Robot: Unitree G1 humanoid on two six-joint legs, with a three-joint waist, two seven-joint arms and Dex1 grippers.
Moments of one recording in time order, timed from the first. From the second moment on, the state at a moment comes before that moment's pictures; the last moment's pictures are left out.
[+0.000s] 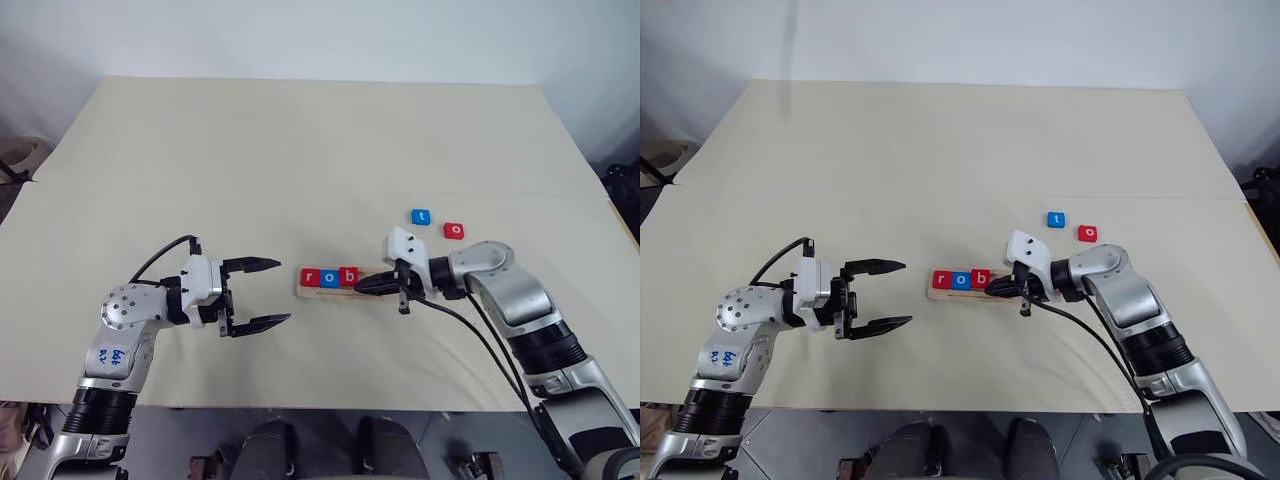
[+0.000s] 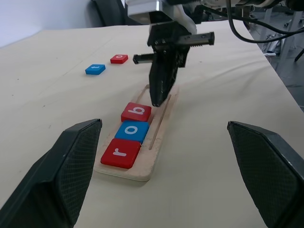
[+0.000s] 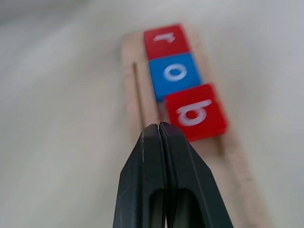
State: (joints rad) left arm -0.26 0.58 0.04 -0.02 -0.43 -0.05 -1.16; right arm -0.66 -0.59 0.25 0.09 0.19 0.48 1.19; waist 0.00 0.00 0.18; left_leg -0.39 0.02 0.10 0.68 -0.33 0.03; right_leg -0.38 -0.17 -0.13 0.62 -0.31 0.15
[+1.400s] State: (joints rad) left arm -0.29 0.56 0.03 0.06 -0.43 -0.05 -1.17; right arm -0.13 -0.66 -0.27 -0.15 0.38 0.32 1.02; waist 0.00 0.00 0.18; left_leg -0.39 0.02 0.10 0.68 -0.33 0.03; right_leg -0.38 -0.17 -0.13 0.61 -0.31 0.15
